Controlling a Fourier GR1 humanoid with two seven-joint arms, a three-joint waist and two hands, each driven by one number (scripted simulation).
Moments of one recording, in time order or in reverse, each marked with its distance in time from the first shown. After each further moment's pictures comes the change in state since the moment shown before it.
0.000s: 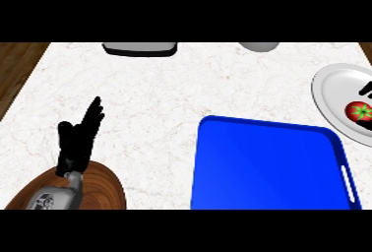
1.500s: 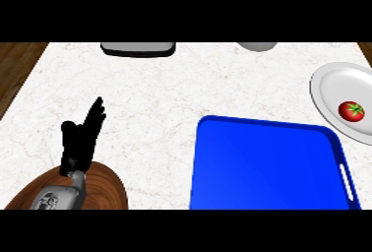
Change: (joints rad) left arm -0.006 -0.023 0.010 0.022 -0.015 0.000 -0.007; right arm 0.066 -0.090 -0.363 0.083 -0.410 0.393 -0.357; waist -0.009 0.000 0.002
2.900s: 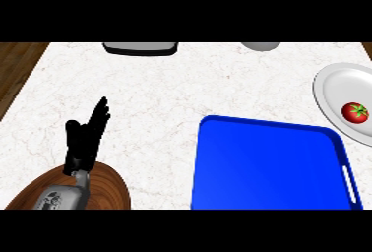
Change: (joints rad) left arm -0.005 -0.022 -0.002 -0.004 -0.006 -0.019 0.015; right arm 0.107 -0.023 0.020 0.004 0.020 -0.129 -0.059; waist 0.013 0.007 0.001
